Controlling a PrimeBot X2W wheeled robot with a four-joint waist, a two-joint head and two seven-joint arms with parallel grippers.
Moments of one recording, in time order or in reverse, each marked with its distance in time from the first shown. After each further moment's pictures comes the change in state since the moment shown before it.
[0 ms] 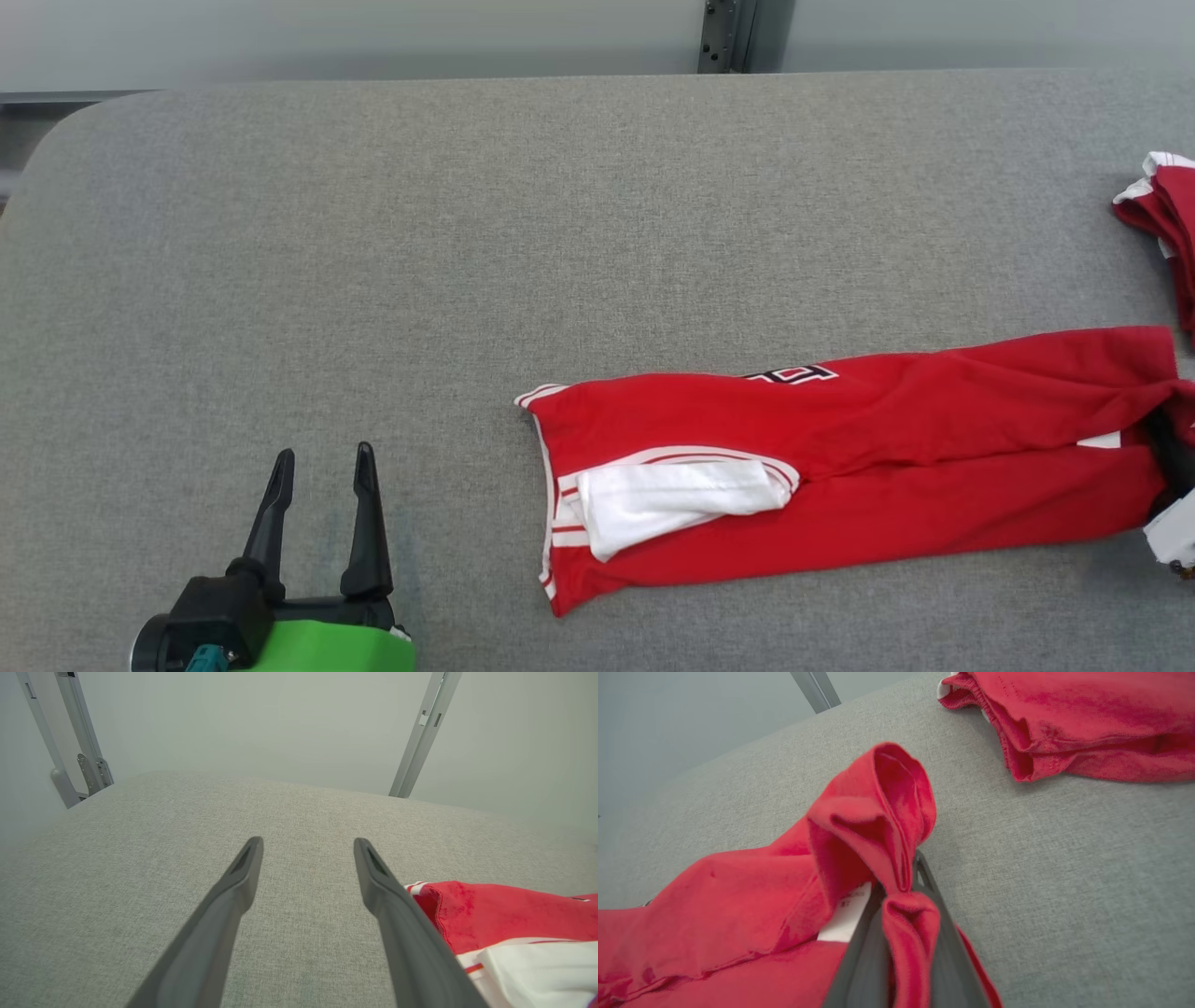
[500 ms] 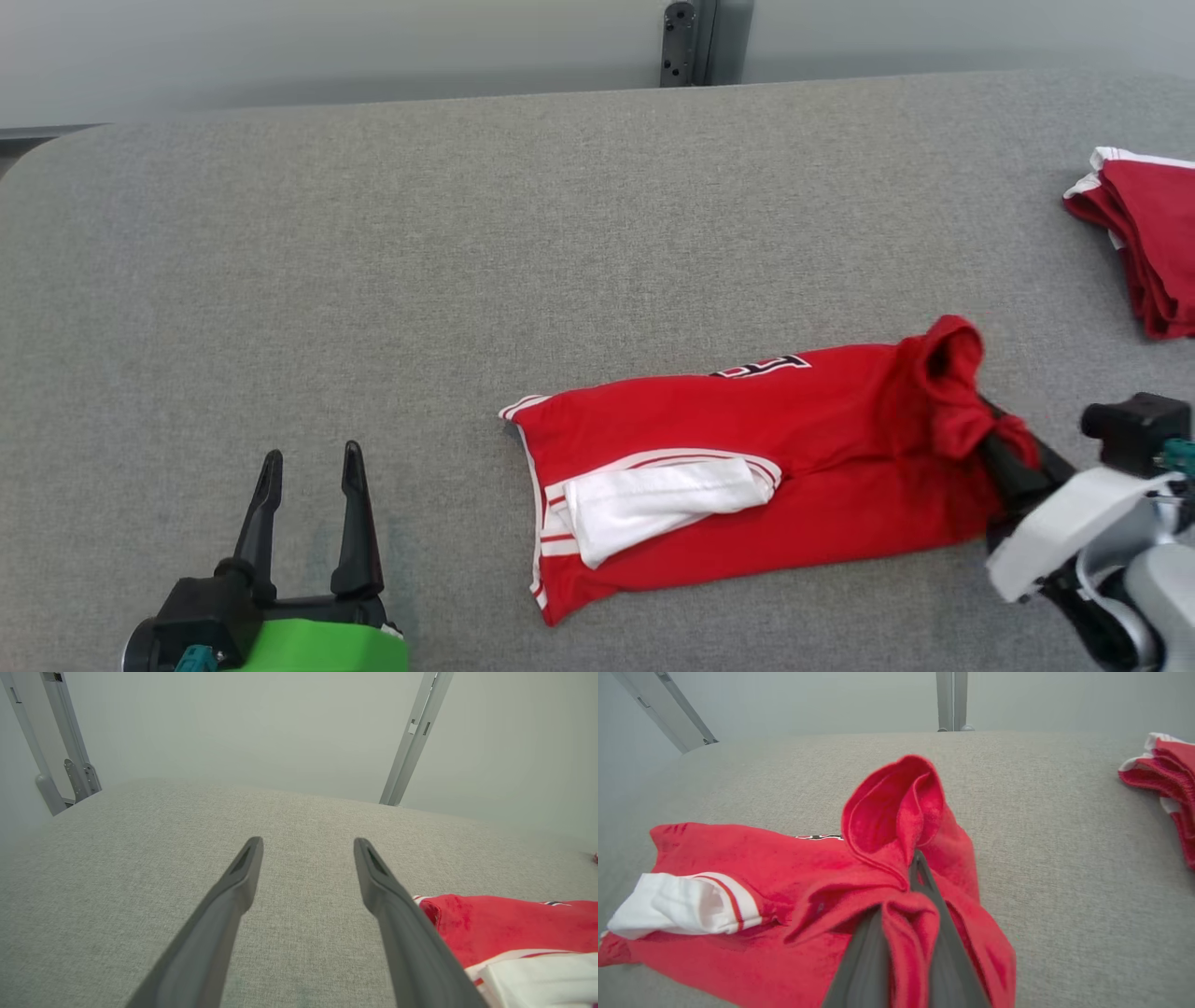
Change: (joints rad) left arm -0.001 -0.001 0.020 0.000 -0.013 0.001 0.000; right arm -0.005 -0.005 0.215 -0.292 -0.245 0.000 -0.028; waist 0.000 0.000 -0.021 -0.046
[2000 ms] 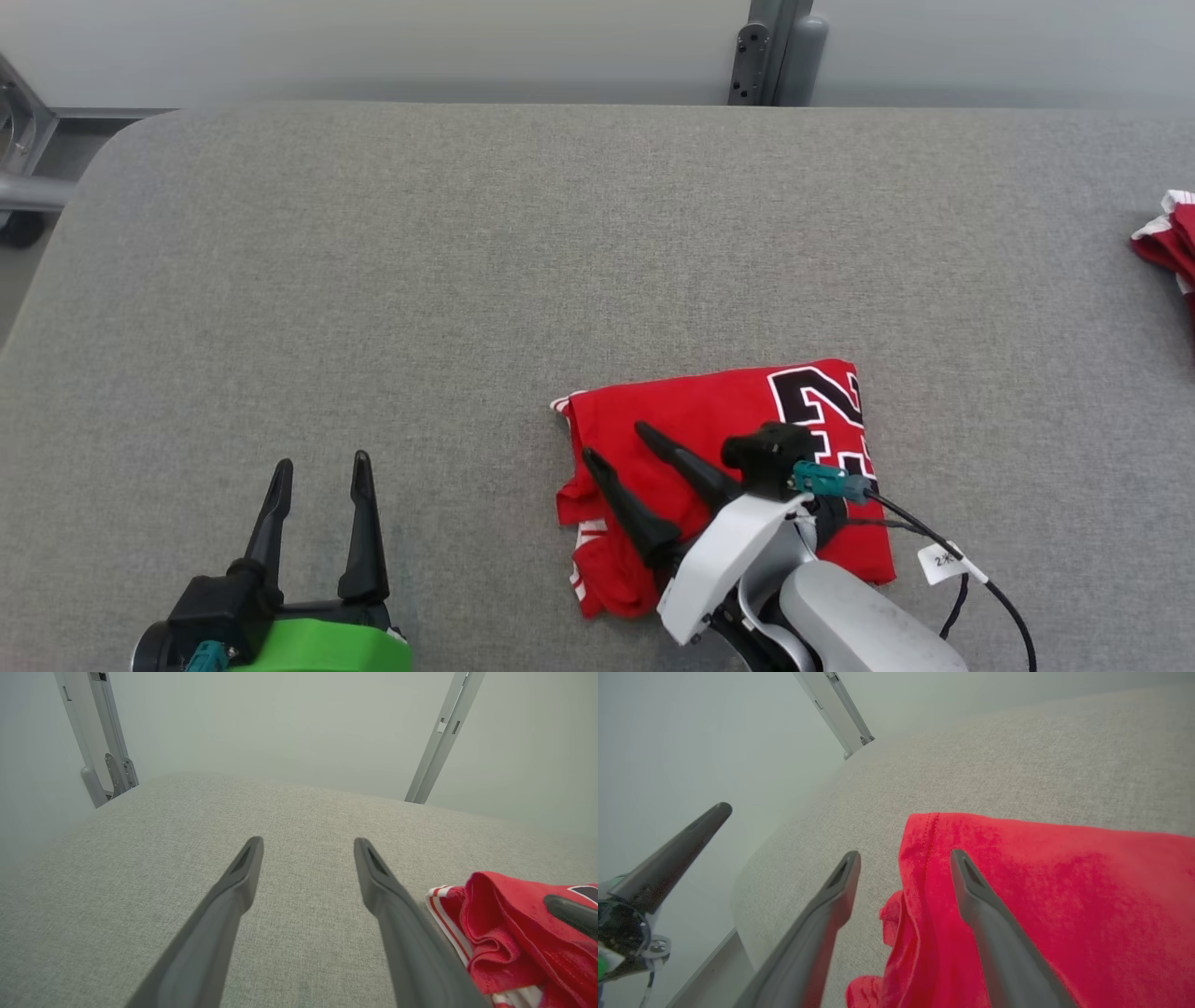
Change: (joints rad) left arm -0.013 0.000 -0.007 0.055 0.008 -0.009 0.000; right arm -0.193 0.567 0.258 0.258 -0.125 0.000 0.001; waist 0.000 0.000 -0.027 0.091
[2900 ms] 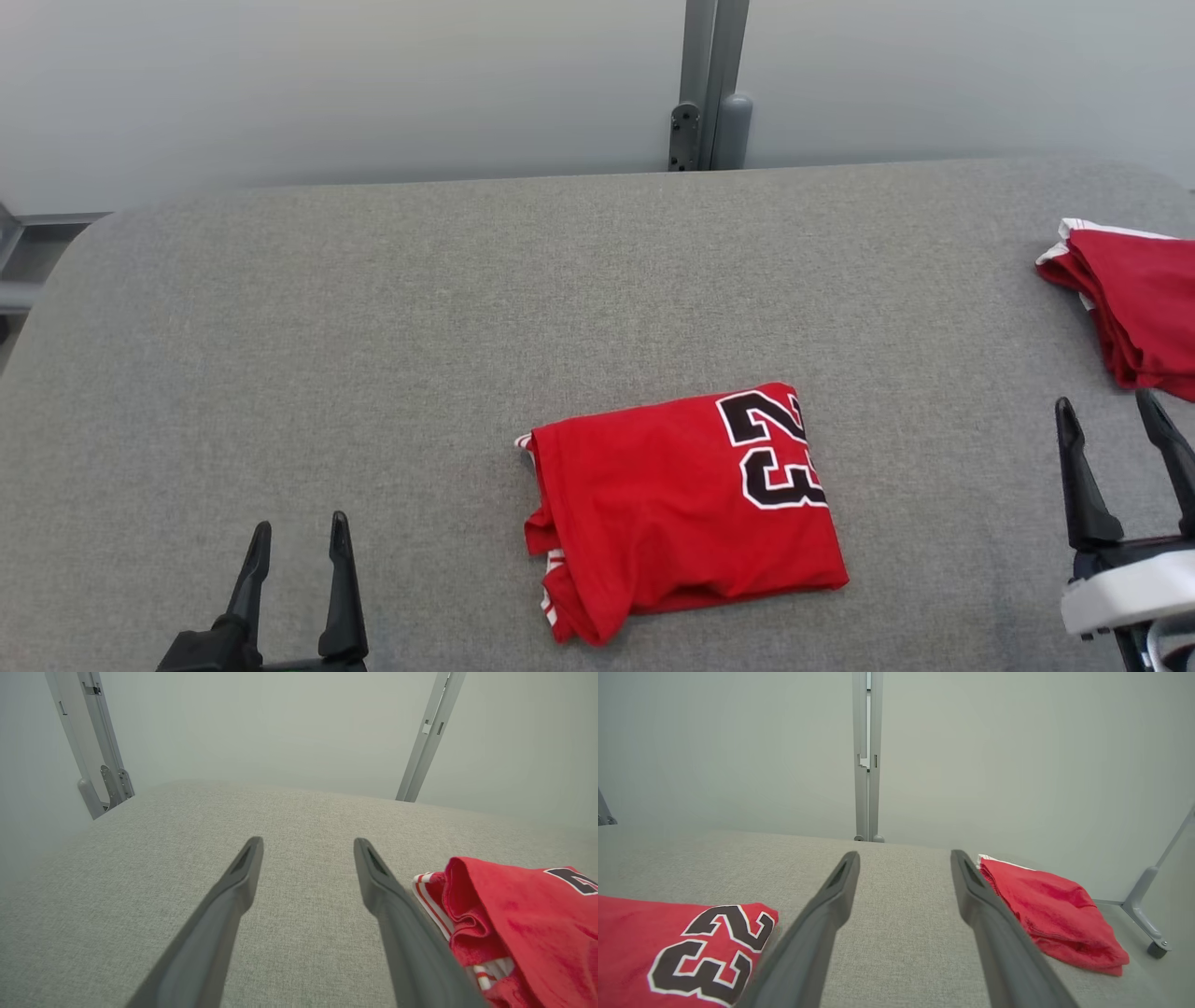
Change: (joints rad) left arm 0.090 0.000 0.058 0.008 0.031 -0.009 0.000; right arm 0.419 -0.237 -0.764 -0.374 -0.389 0.000 -0.123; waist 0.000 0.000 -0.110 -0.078
